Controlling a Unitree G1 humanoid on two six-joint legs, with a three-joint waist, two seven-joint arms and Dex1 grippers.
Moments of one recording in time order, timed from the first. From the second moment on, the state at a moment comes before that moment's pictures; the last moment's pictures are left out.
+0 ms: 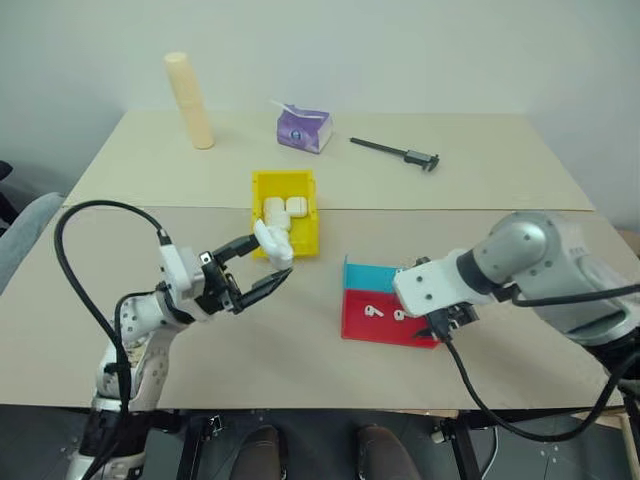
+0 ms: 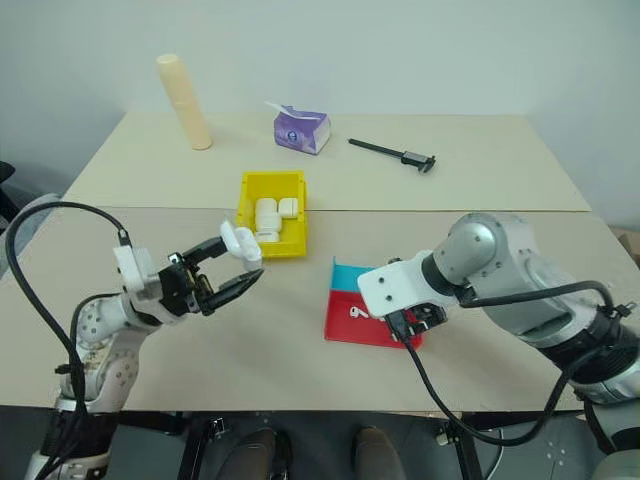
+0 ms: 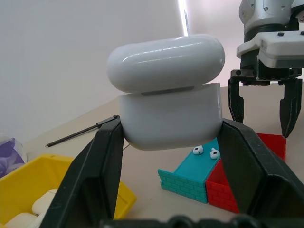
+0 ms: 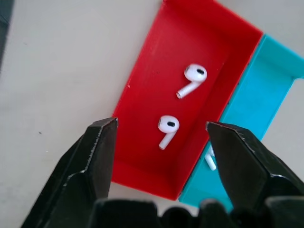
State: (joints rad) left arm -0.17 0.47 0.08 -0.19 -0.51 -0.13 -0.97; right arm -0.80 -1.00 0.55 -0.38 -0.12 0.49 1.48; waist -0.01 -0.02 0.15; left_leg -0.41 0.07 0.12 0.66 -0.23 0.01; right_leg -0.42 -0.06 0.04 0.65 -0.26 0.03
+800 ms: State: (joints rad) left arm -0.13 0.45 0.07 -0.26 -0.45 -0.13 -0.86; right arm -0.76 -0.89 0.63 -0.29 -0.40 0.42 1.47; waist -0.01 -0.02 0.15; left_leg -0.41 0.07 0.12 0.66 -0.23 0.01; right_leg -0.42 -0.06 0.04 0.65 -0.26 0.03
